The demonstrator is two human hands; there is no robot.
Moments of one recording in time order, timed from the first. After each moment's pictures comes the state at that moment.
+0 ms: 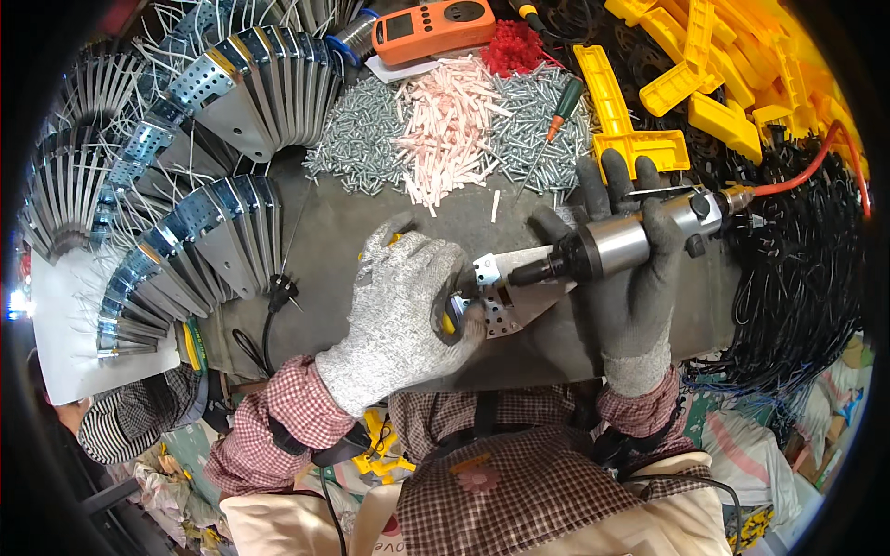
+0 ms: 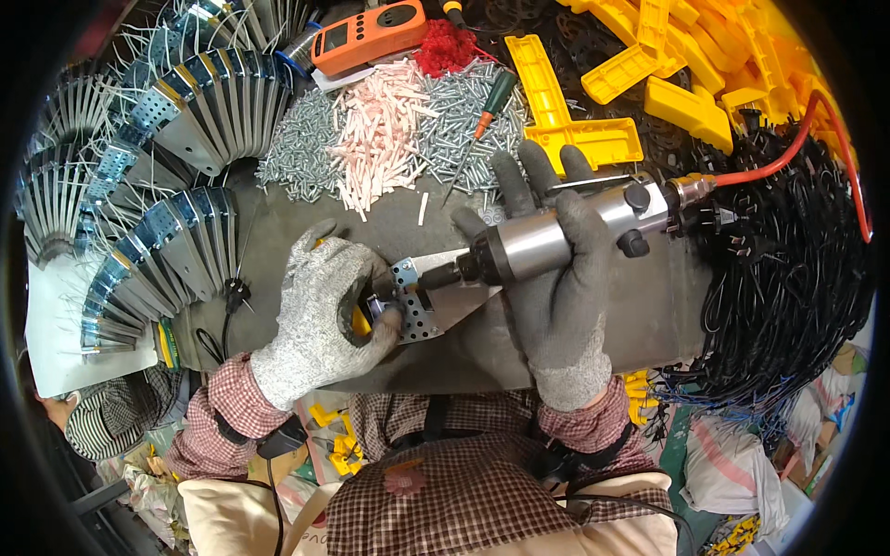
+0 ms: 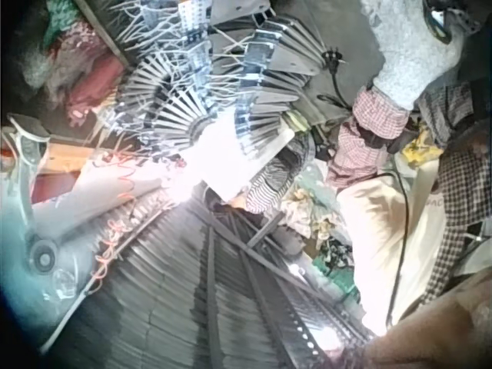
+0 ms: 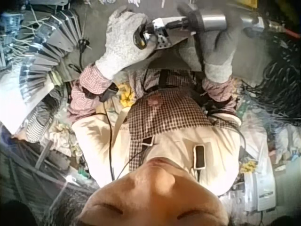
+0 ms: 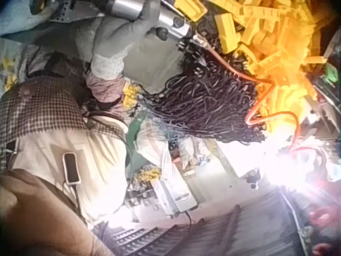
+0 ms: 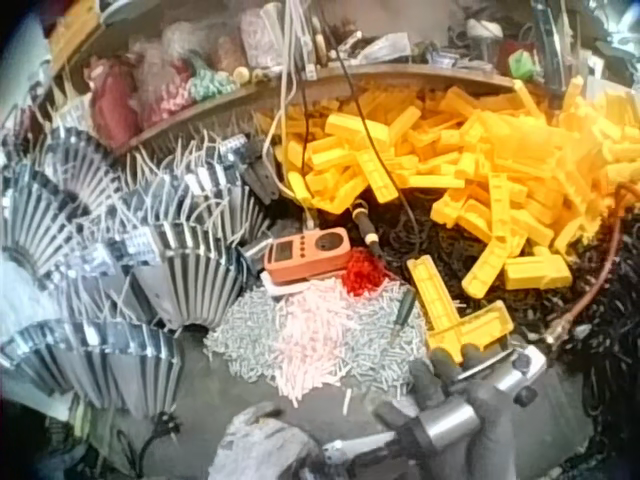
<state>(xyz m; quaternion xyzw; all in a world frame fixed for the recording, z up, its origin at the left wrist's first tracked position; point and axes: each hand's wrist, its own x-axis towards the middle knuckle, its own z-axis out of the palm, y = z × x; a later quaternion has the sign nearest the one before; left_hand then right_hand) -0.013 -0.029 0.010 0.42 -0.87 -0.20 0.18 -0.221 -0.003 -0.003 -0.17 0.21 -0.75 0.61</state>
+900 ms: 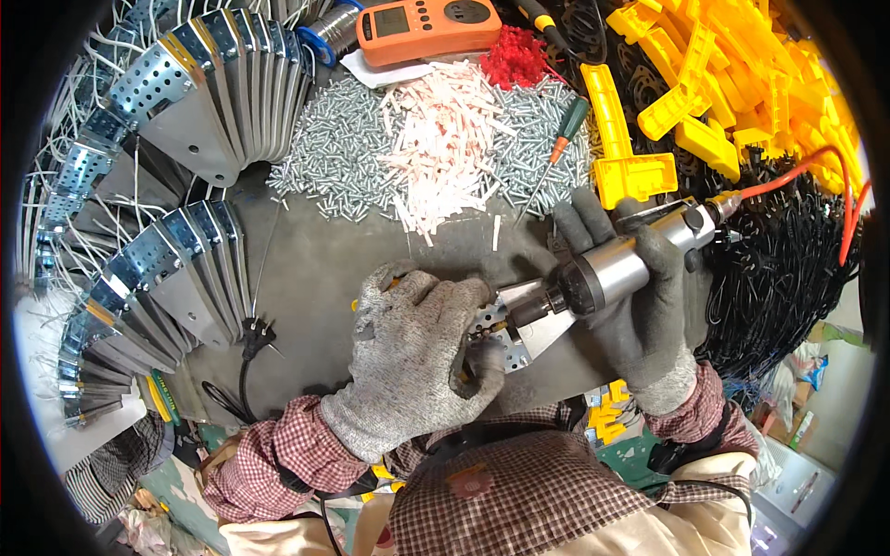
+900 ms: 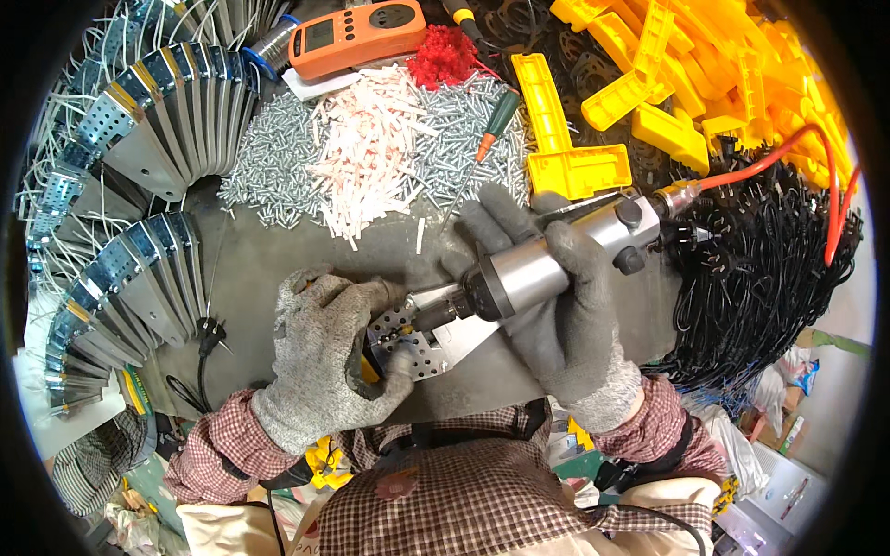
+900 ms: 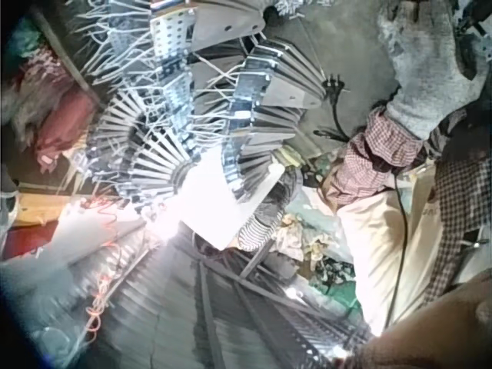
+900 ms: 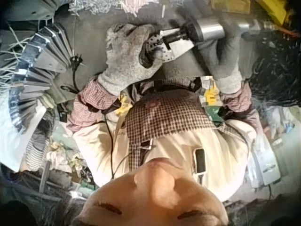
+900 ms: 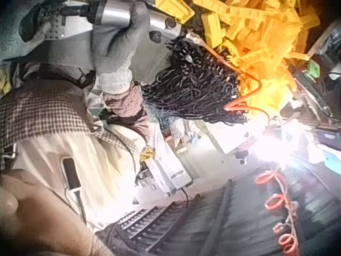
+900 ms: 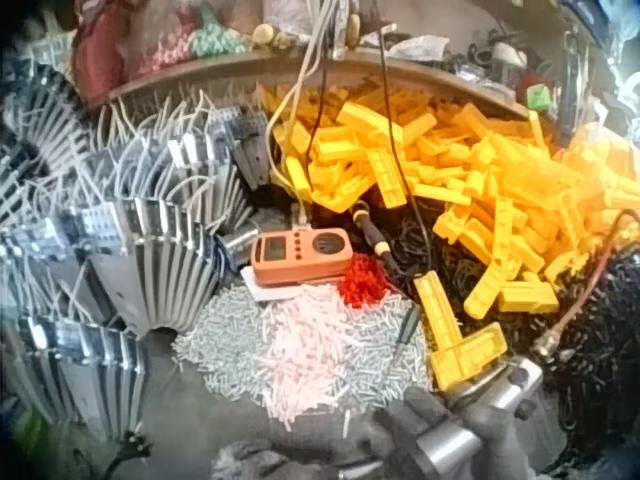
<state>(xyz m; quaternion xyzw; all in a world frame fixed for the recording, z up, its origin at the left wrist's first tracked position) -0.006 -0.037 0.011 0.39 -0.86 -0.23 0.24 -0.236 -0.012 0.014 -0.07 0.31 -0.65 0.69</state>
